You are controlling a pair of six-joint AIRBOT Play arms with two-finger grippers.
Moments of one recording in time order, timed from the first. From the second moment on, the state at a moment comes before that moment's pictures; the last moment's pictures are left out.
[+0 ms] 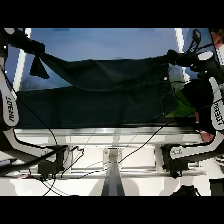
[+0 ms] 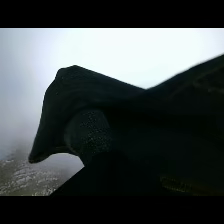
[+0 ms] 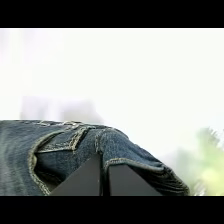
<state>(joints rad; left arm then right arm) 0.09 -1.68 1.83 1.60 -1.25 -1.24 -0.21 -1.59 1.29 -0.80 0.68 1.11</state>
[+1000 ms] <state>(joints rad) 0.42 -1.71 1.43 1.17 -1.27 -1.47 -0.21 -1.59 1.32 -1.05 0.64 1.11</state>
